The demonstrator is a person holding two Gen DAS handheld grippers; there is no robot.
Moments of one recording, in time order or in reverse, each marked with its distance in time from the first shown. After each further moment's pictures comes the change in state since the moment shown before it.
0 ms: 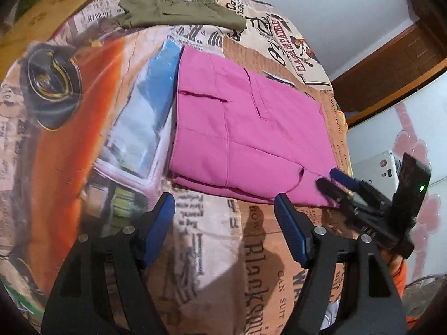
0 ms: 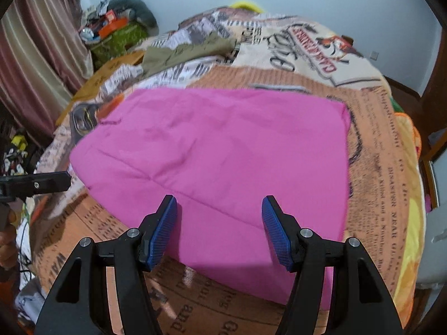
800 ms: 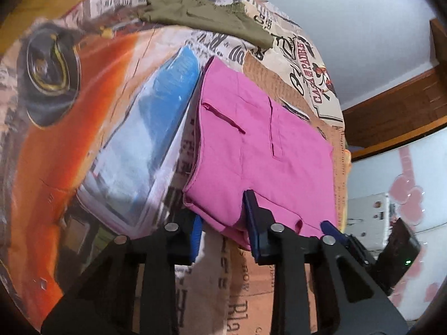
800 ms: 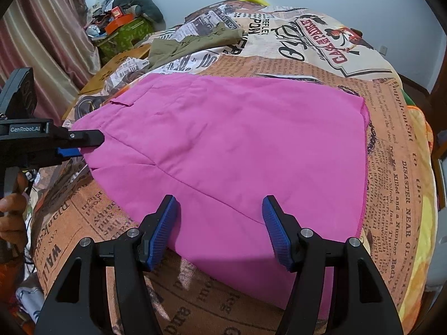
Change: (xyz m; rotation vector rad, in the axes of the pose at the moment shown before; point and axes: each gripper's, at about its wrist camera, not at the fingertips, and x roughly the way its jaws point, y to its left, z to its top) left arm 0.020 0.009 0.037 -0.171 -0.052 -0.002; right arm 0.006 -0.002 -0.005 0.000 0.013 0.060
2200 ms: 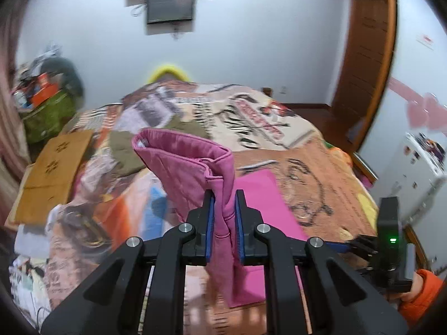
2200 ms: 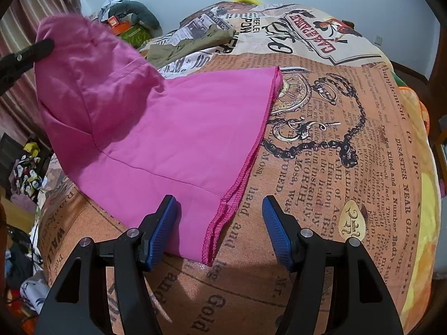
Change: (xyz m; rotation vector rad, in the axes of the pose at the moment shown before) left arm -0.083 -0.136 -0.024 0.616 -0.393 0.155; right arm -0.013 -0.012 -0.020 0.062 -0.019 0.032
